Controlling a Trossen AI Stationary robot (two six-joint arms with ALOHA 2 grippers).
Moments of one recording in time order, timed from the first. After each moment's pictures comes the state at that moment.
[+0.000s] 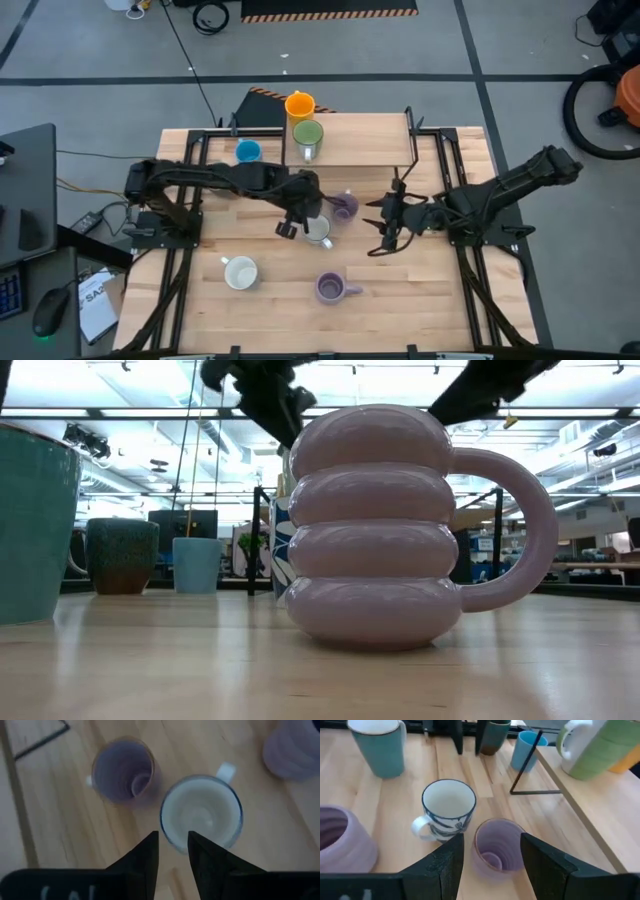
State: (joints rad) left arm 0.00 1.66 1.49 -0.84 -0.06 0.42; right arm 0.33 1.12 0.81 -0.30 0.56 0.17
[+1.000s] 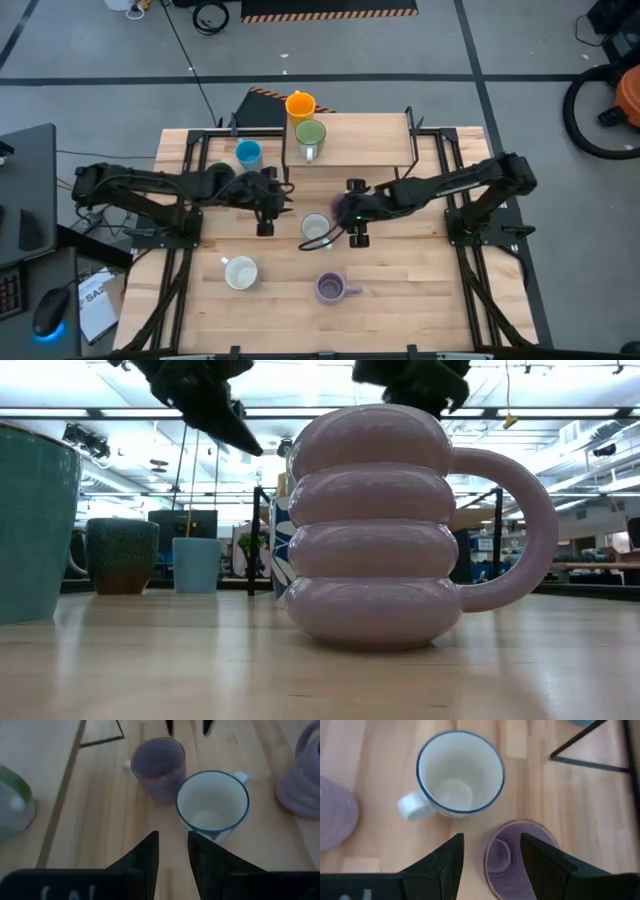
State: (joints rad) left arm 0.00 1.21 0.89 -0.35 -0.14 0.17; right arm 0.13 1.61 1.28 -0.67 0.25 -0.03
